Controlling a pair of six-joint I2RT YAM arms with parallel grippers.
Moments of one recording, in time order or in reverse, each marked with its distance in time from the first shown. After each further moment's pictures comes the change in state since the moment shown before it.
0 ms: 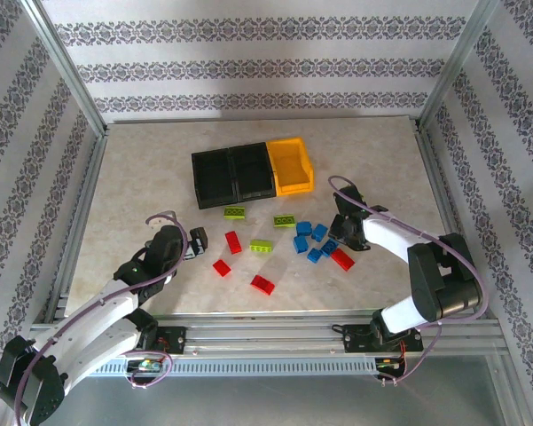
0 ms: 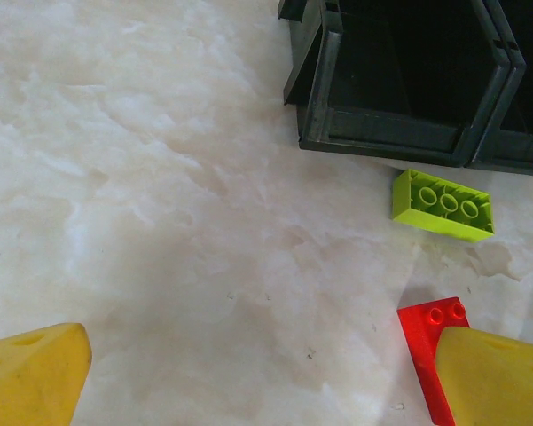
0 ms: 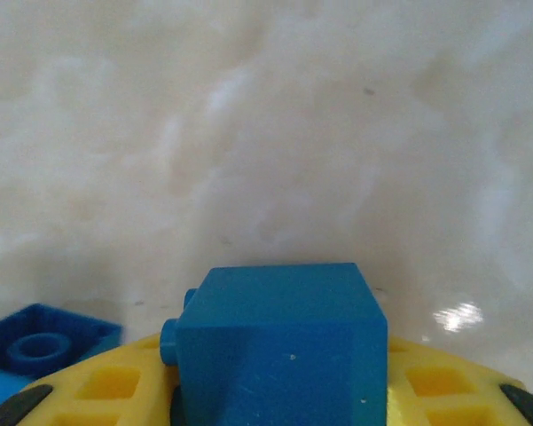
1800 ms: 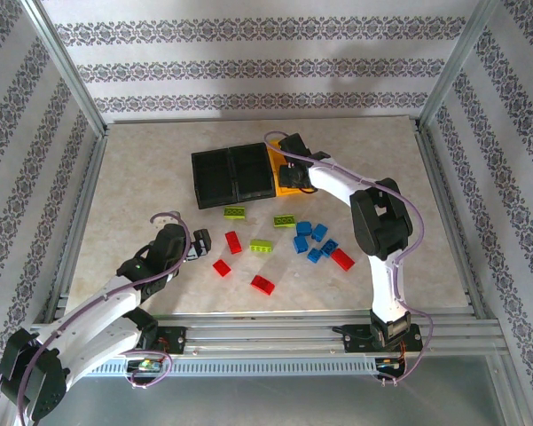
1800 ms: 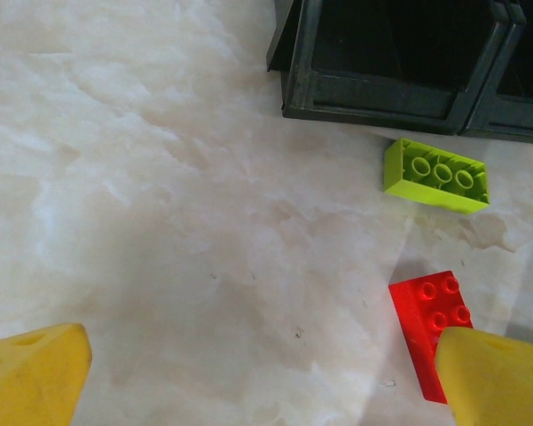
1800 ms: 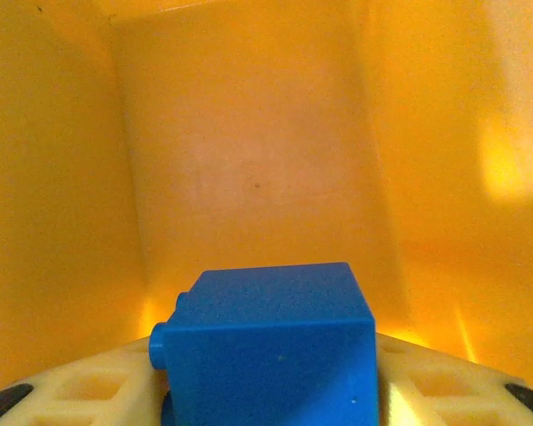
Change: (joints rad) left arm 0.000 0.048 0.013 -0.005 0.057 0.000; right arm 0.151 0.604 0.809 -0.027 0.052 -0.312
